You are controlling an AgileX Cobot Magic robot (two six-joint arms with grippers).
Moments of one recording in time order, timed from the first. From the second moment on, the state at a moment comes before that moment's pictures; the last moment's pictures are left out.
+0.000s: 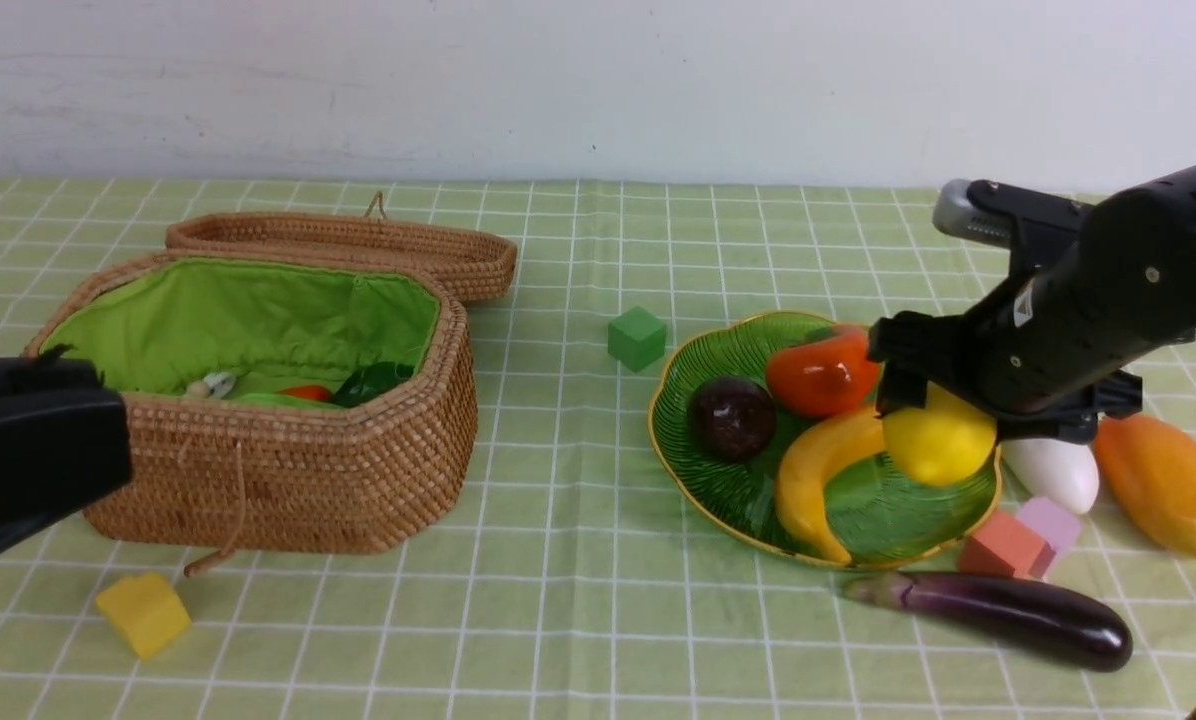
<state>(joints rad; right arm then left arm) 0.29 1.68 -1.22 -0.08 0.62 0.55 -0.72 0.54 -0.92 -0.21 0.64 0.04</state>
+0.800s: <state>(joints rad) 0.29 1.68 -1.22 -0.12 0.55 0.55 -0.72 0.54 -0.92 -0.21 0.64 0.05</state>
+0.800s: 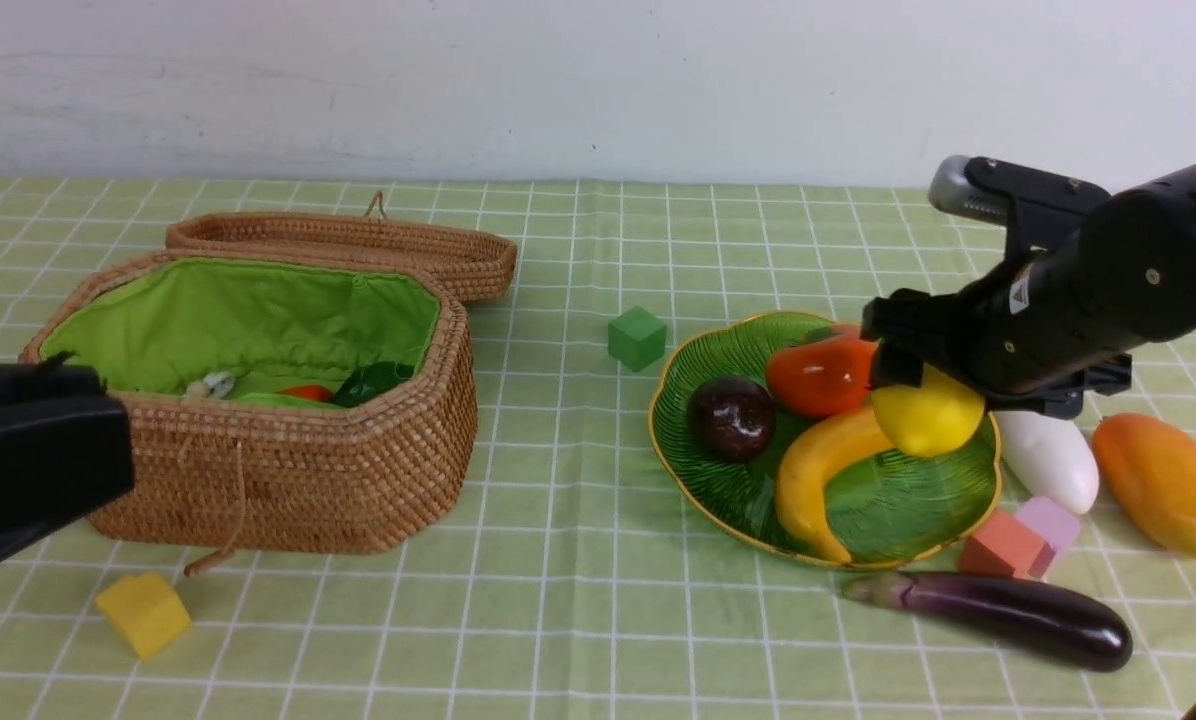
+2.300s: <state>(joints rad) 0.28 1.47 -1.23 -0.08 1.09 0.12 -0.72 0.54 -0.92 -0.26 0.73 0.05</state>
